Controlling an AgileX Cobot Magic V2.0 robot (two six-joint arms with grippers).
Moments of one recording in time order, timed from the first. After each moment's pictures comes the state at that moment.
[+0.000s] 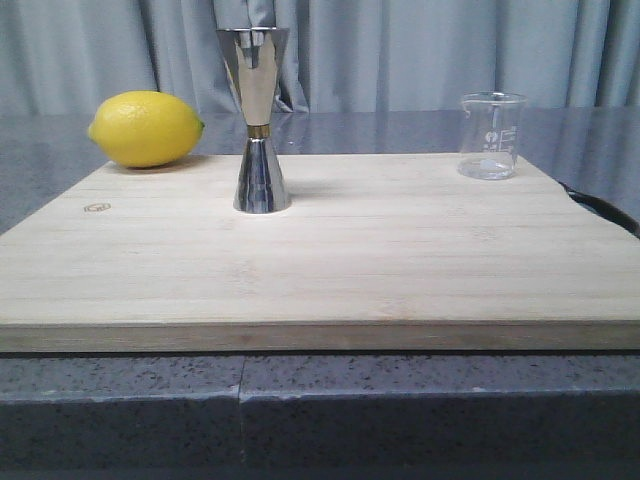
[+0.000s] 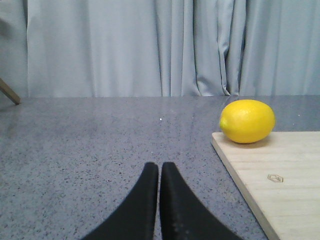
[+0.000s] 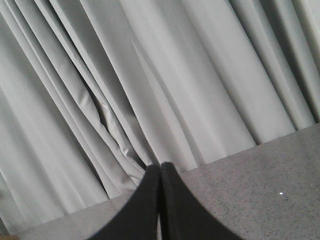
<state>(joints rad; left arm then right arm) -0.11 -0.01 0.00 -0.01 0.01 0.01 0.02 0.31 -0.46 -1.83 -0.11 2.30</state>
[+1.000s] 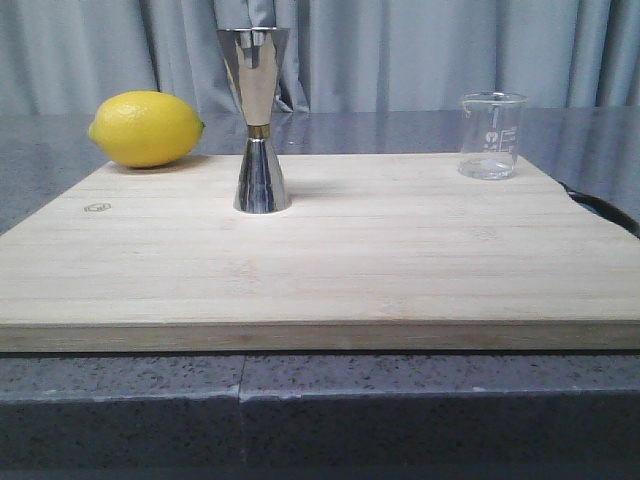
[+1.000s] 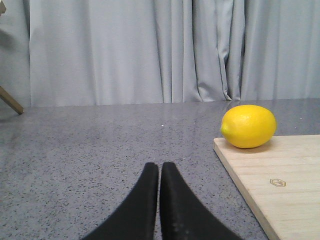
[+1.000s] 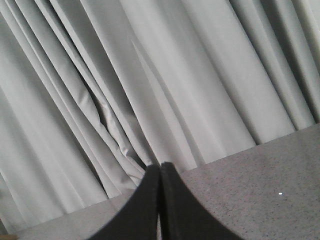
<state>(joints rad) -0.11 -0.01 0.00 -0.03 -0.01 0.04 0.02 0.31 -0.46 -1.83 -0.11 2.29</state>
